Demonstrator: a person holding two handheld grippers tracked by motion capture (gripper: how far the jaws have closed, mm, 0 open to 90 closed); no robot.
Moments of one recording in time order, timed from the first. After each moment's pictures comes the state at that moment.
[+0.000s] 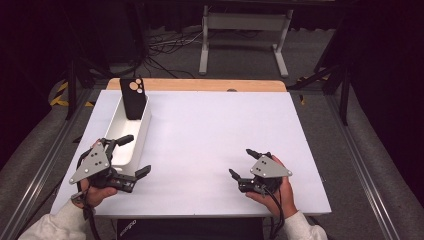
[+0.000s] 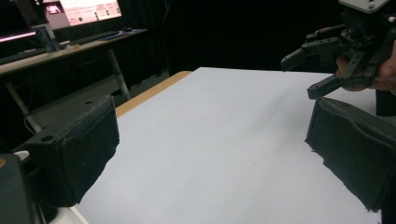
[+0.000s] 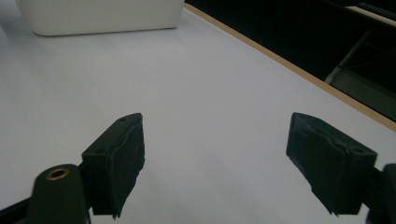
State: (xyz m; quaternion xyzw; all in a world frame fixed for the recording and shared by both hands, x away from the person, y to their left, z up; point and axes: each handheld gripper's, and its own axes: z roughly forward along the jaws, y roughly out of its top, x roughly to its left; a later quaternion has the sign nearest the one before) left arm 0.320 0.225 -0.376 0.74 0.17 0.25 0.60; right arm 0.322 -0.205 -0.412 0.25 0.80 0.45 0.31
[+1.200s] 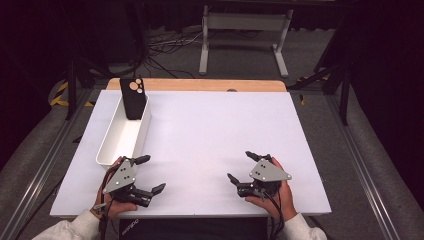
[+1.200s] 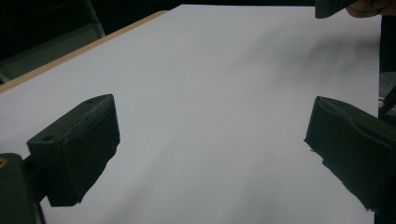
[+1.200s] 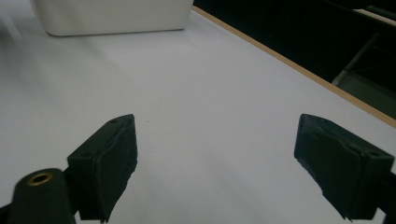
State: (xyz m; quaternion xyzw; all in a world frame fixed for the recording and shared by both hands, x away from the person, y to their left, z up) left arm 0.321 0.196 -0.439 0.80 0.19 0.20 0.53; right arm 0.315 -0.203 -0.416 0.24 0.80 0.46 0.31
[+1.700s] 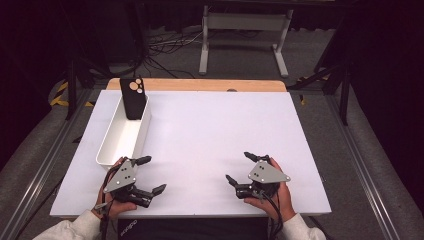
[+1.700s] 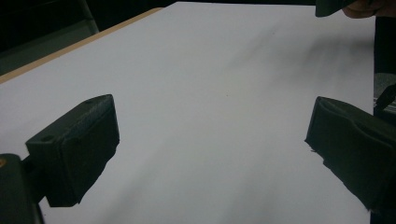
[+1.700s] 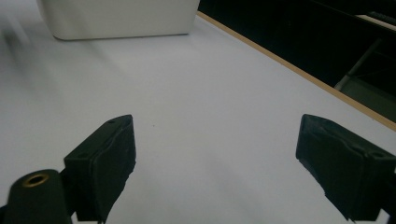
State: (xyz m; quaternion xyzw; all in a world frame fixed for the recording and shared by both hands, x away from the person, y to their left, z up) left arm 0.321 0.196 -0.441 0.80 0.19 0.19 0.54; right arm 0.314 -0.199 -0.418 0.23 0.80 0.47 0.31
